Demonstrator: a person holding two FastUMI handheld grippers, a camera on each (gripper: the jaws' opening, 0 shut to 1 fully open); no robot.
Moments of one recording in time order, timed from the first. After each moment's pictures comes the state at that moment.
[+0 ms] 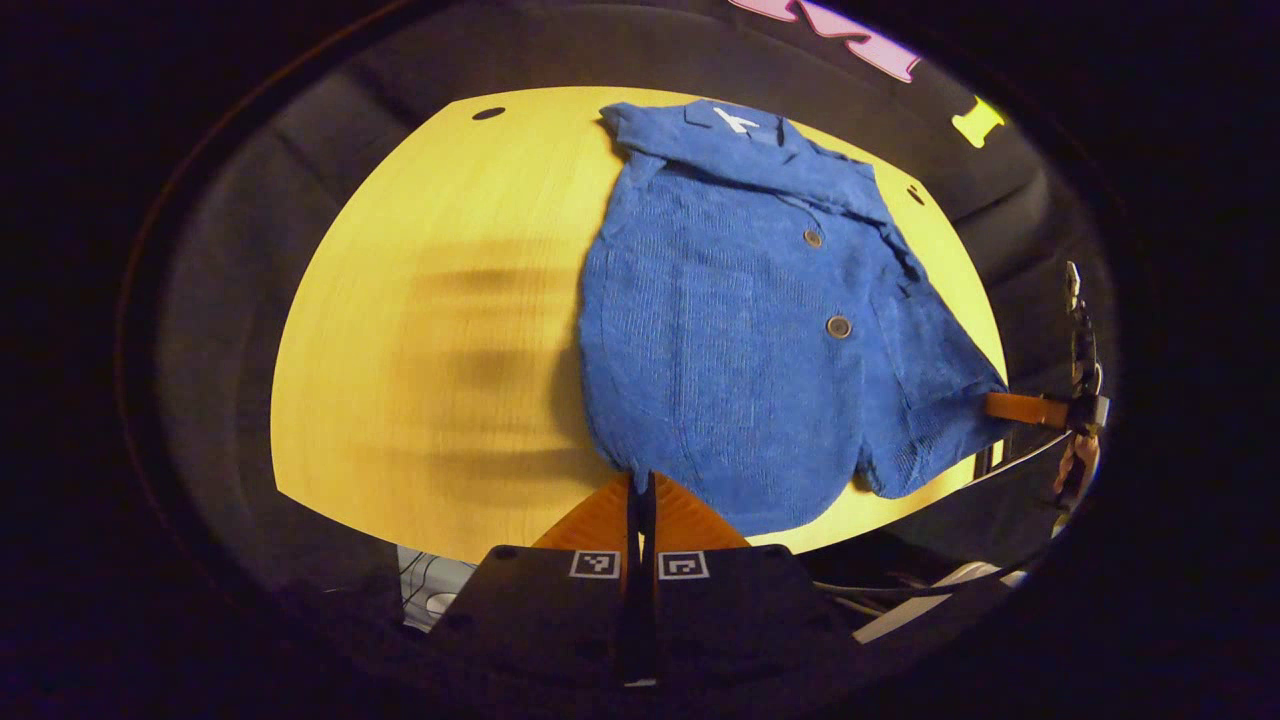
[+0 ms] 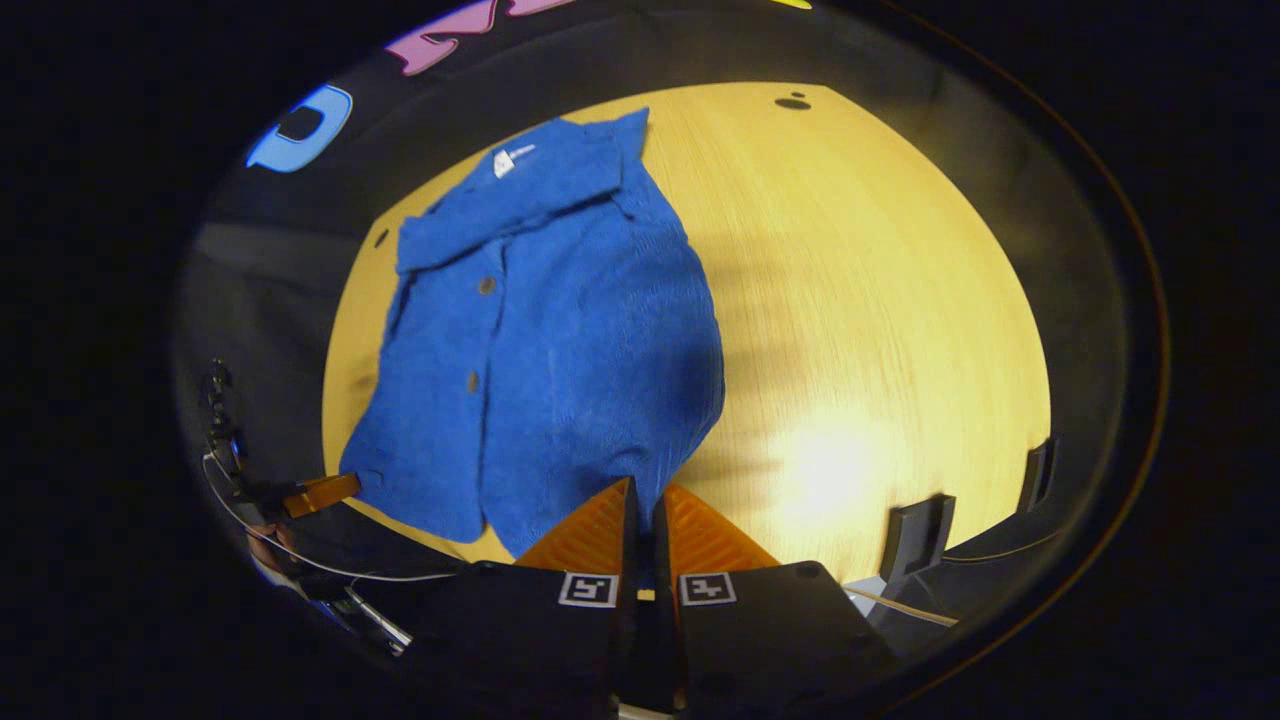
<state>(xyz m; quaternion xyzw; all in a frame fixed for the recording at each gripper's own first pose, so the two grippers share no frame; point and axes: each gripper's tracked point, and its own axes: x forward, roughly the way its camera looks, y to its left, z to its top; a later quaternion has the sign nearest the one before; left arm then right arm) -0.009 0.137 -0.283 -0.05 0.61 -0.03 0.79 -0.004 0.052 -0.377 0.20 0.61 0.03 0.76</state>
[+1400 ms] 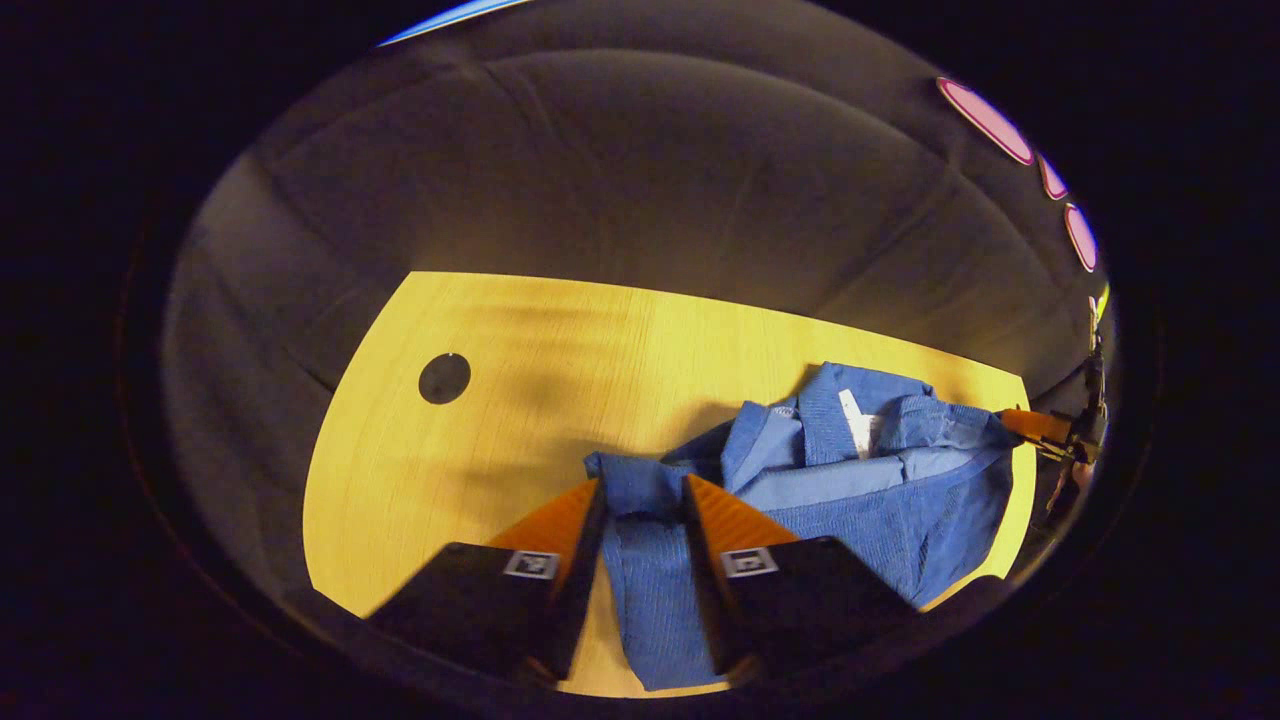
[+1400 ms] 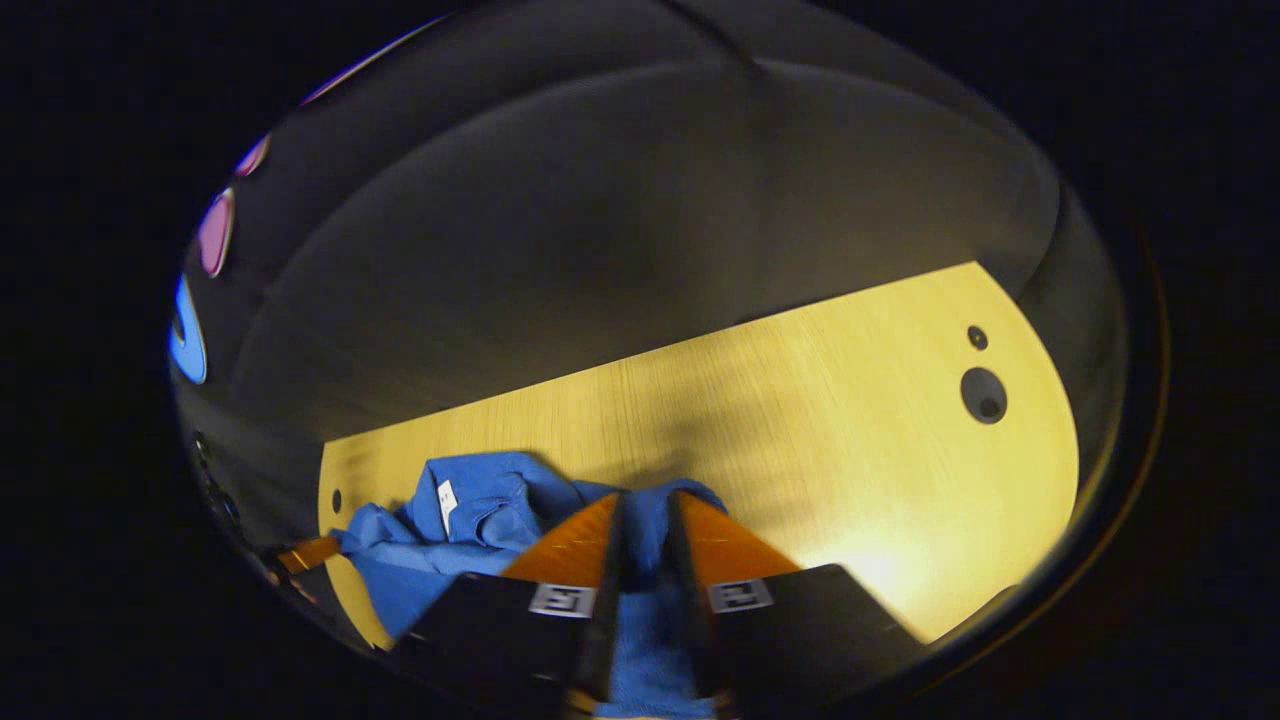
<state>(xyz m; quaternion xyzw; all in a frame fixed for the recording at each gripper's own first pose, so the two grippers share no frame) 0.426 0.193 -0.256 -0.01 0.49 0.07 0.87 0.501 0.025 -0.474 0.25 0.47 -0.03 0.84</state>
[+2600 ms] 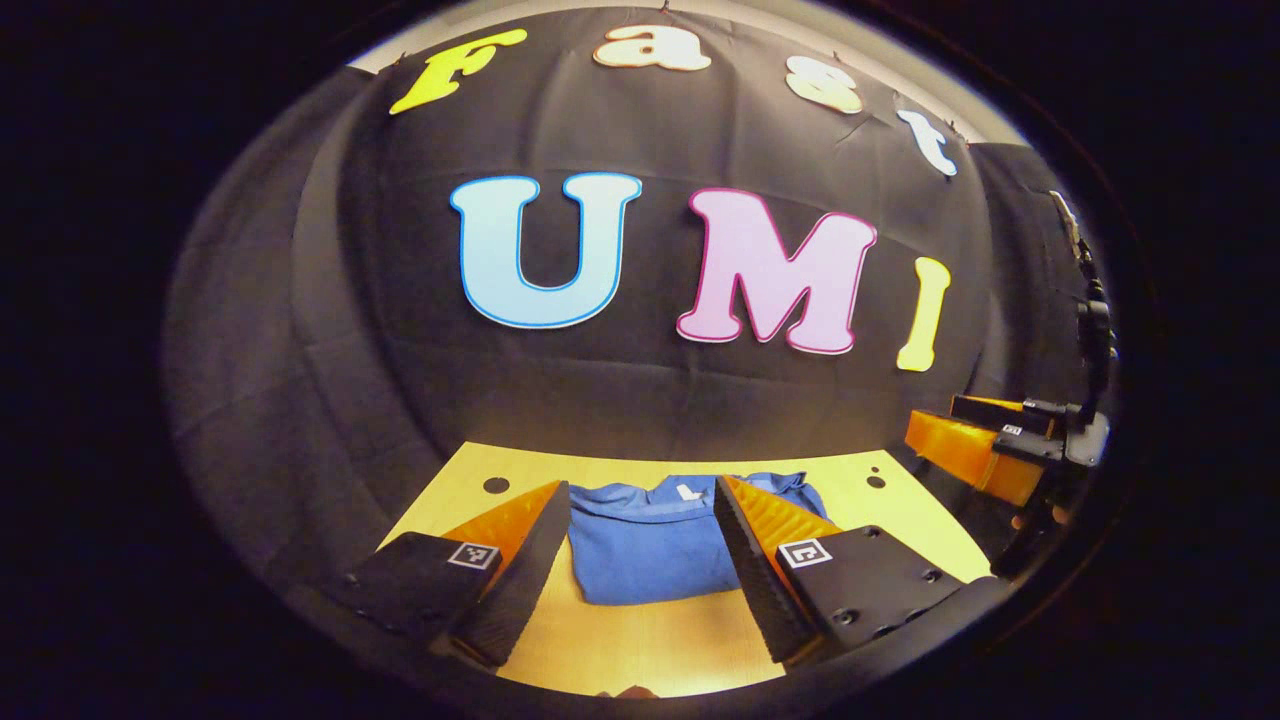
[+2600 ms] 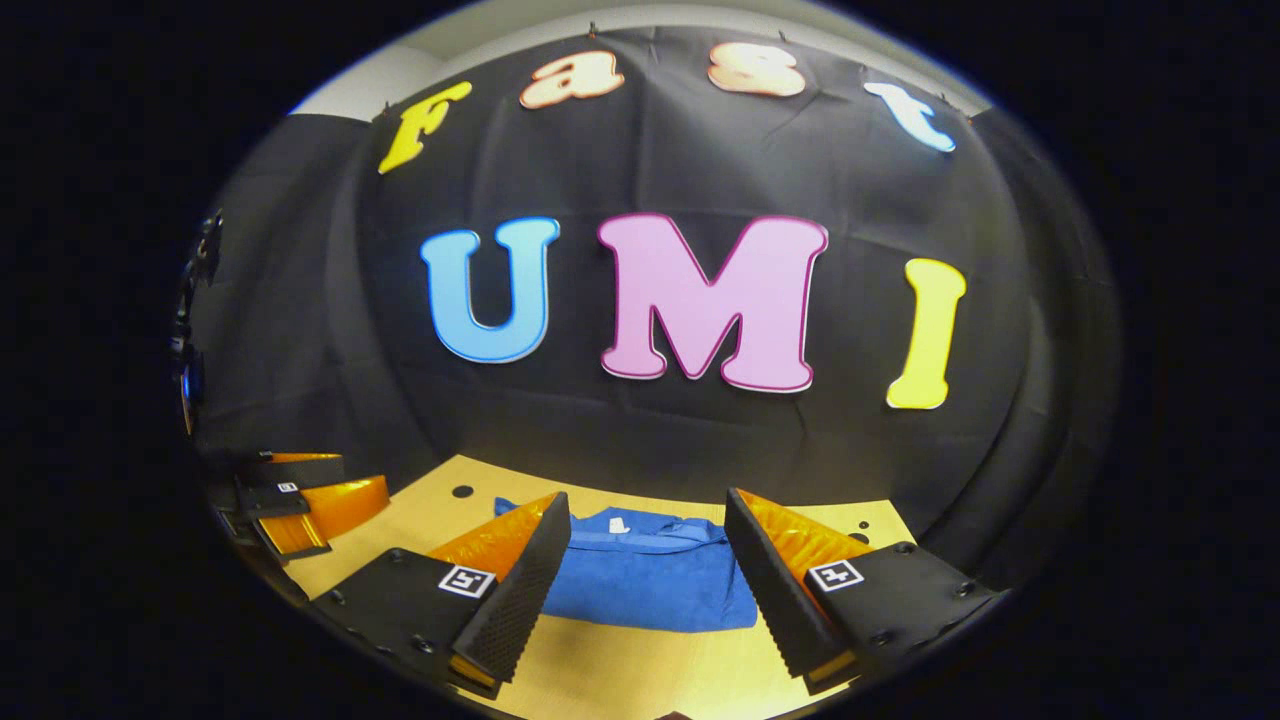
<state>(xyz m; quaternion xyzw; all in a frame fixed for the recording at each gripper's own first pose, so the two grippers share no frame) 0.135 0.046 0.007 0.03 0.13 -0.02 0.99 0.189 0.148 -0.105 0.04 0.11 0.07 0.99</state>
